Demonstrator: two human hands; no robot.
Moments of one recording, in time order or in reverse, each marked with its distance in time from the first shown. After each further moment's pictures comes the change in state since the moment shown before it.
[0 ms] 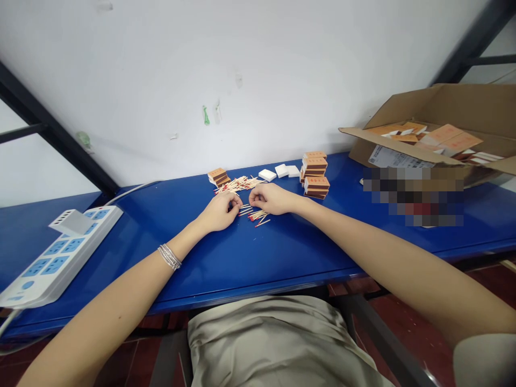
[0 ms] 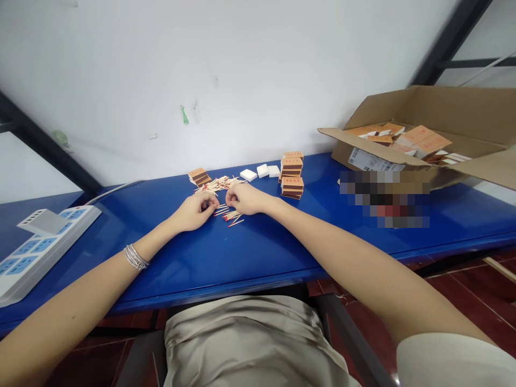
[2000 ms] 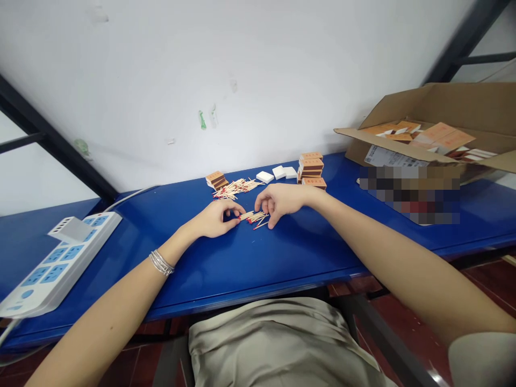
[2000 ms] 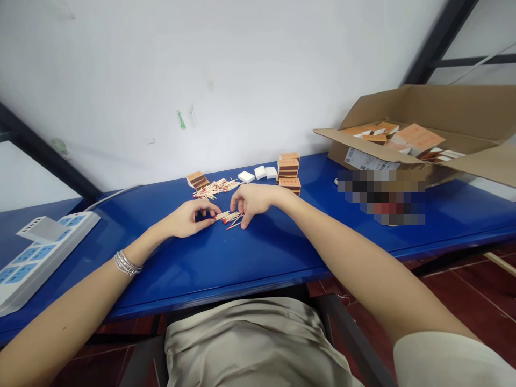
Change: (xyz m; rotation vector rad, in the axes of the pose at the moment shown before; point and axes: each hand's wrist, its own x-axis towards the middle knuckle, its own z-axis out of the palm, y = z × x) left_hand -0.008 0.006 -0.018 -0.152 -0.188 0.117; right_hand -0.017 -0.011 -0.041 0.087 -0.379 0.194
